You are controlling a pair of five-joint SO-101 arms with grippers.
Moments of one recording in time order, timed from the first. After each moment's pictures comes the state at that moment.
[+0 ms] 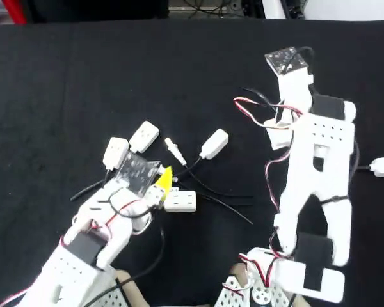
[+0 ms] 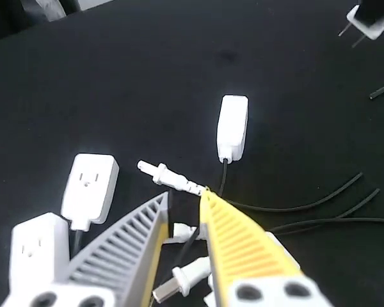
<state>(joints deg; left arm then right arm) 26.5 -81.7 85.8 31.6 -2.8 11.8 -9.1 11.6 78.6 27.4</state>
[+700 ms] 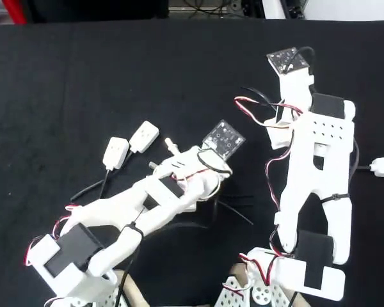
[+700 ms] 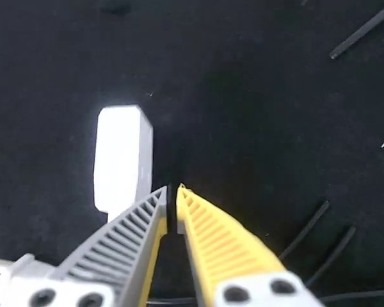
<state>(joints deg) 38.7 -2.2 48.4 1.3 -2.8 12.0 -8.6 11.5 78.6 26.1</state>
